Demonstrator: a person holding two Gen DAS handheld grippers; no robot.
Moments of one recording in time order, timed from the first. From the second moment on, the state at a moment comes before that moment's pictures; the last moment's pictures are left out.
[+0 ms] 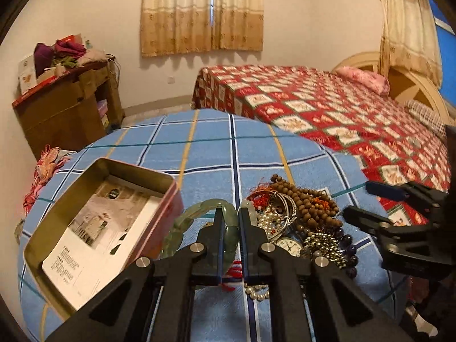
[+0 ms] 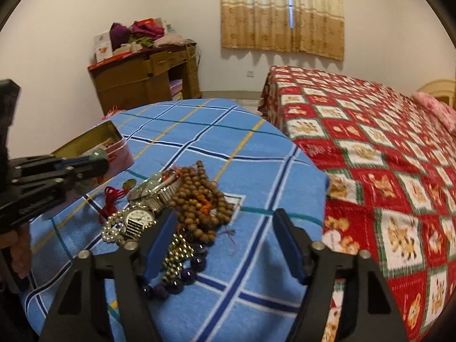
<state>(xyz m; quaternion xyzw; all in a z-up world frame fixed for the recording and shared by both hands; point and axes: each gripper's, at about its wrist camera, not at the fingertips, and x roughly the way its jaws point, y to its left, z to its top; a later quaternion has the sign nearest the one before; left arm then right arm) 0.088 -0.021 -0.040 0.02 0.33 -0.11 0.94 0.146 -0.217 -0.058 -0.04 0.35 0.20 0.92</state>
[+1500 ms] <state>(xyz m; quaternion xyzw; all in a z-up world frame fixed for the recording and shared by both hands) 0.029 0.017 -0.001 -0.05 0.27 -0.09 0.96 0.148 -0.204 0.008 0.00 0.32 0.30 0.90</state>
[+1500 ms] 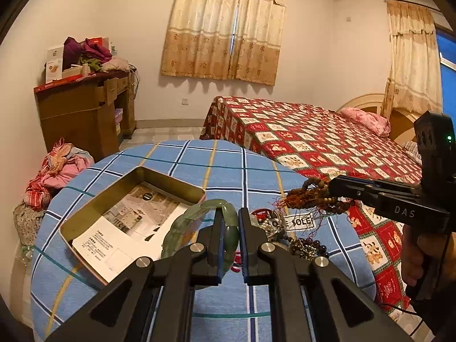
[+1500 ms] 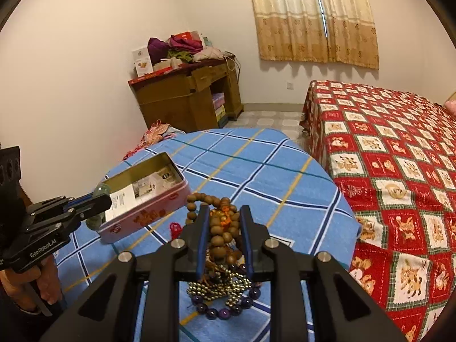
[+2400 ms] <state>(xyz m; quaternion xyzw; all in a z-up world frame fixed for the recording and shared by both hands) 0.048 0.069 0.014 -0.03 0.27 -0.03 0.96 0.160 -0.134 0.046 -0.02 0.27 0.37 0.89</state>
